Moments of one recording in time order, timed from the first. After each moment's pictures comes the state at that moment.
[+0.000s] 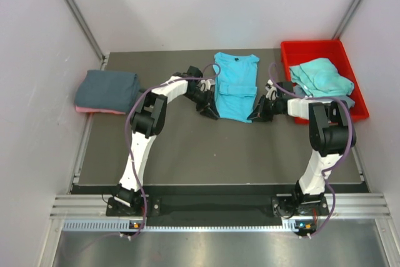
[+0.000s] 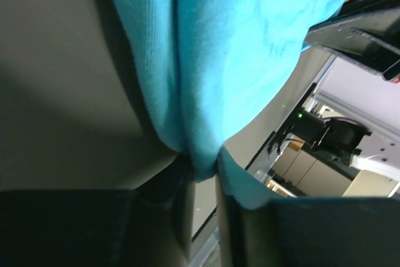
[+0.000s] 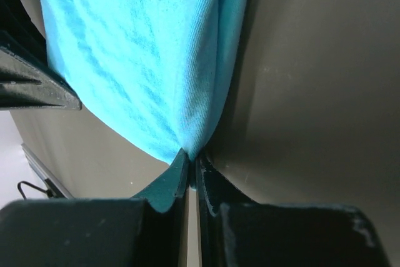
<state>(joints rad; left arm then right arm) -0.41 2.46 1.94 -0.78 0.88 -0.39 0.11 1.86 0.99 -0.13 -0.60 0.45</state>
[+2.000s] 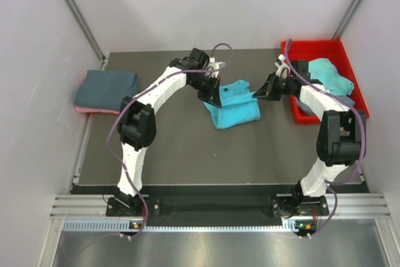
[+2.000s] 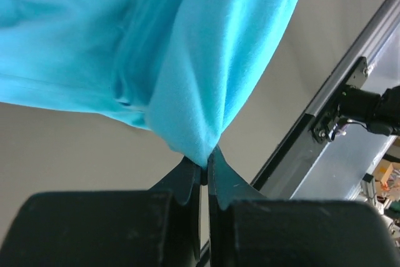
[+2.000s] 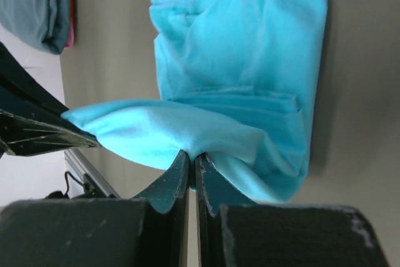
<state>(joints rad) -0.52 2.14 1.94 -0.90 0.66 -0.15 0.04 1.71 1.21 -0.34 -0.71 0.41</state>
